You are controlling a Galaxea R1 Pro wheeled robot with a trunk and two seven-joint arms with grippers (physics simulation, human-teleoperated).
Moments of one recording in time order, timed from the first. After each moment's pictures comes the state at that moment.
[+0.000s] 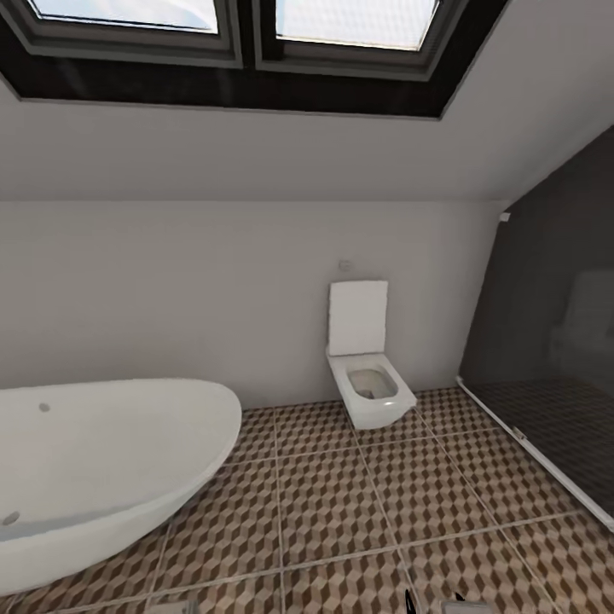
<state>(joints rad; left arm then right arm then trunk) -0.03 0.01 0.02 -0.77 0.00 -0.11 0.13 -0.02 0.00 0.01 -0.72 0.00 -0.39 -0.09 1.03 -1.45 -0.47</state>
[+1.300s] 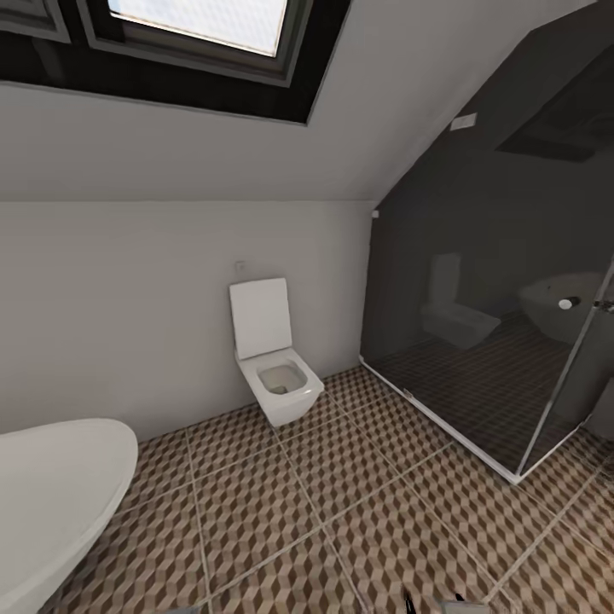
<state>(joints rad) -0.03 0.00 0.02 -0.72 0.00 -0.18 0.13 -0.02 0.00 0.01 -0.72 0.00 -0.39 -0.09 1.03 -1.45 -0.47</state>
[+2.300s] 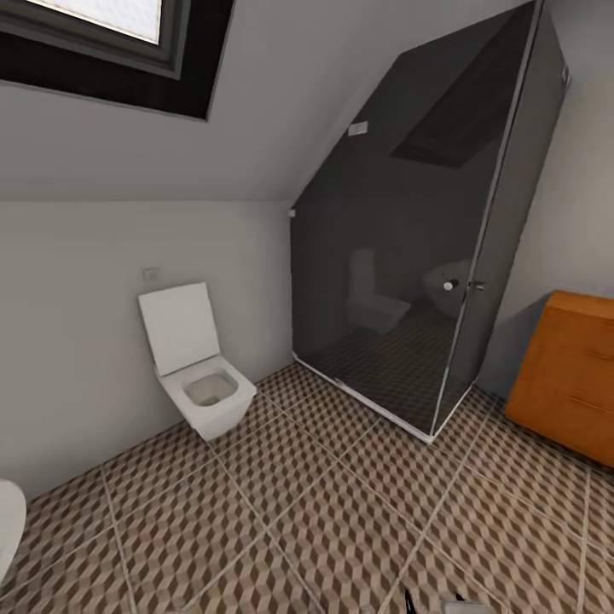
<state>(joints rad) -0.03 0.00 0.02 -0.71 0.00 -0.19 0.13 -0.02 0.00 0.01 -0.72 0.00 -0.39 -0.09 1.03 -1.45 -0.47</state>
